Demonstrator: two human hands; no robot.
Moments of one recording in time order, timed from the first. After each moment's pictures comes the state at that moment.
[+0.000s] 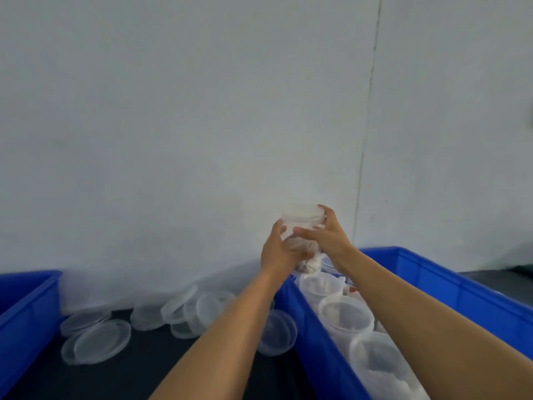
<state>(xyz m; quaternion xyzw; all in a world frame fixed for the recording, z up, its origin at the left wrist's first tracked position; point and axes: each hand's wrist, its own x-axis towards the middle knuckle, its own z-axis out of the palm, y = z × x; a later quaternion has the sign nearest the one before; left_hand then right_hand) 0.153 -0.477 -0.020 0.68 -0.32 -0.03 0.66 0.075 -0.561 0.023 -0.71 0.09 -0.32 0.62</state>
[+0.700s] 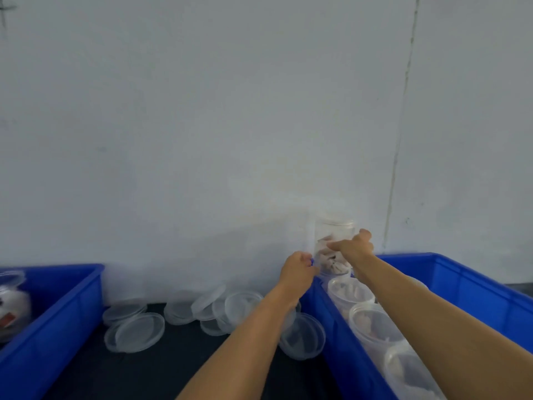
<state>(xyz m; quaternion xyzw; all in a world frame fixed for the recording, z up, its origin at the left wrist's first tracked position) 0.165 -0.468 -0.047 0.72 -0.26 -0.13 0.62 0.113 -0.580 0.007 -0.71 0.35 -0.29 0.54</state>
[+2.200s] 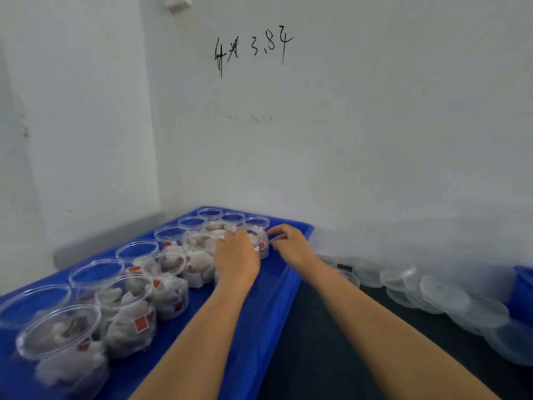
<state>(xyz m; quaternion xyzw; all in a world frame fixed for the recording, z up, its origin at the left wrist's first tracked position) 0.127 0.009 -0.023 0.95 0.12 0.21 0.21 0.165 -0.104 -0.025 -0.83 -0.10 -0.06 0.54</state>
